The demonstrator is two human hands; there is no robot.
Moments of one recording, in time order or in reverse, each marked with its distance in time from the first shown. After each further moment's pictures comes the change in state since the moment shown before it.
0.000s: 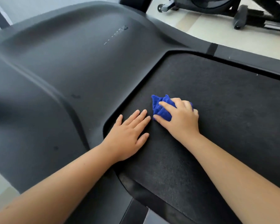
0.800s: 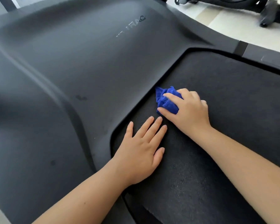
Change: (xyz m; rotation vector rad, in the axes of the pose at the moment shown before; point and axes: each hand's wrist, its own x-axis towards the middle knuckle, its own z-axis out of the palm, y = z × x) left_hand 0.005 0.006 0.019 0.067 0.283 0.052; right_hand 0.054 -0.009 0.018 -0.028 0.137 -0.171
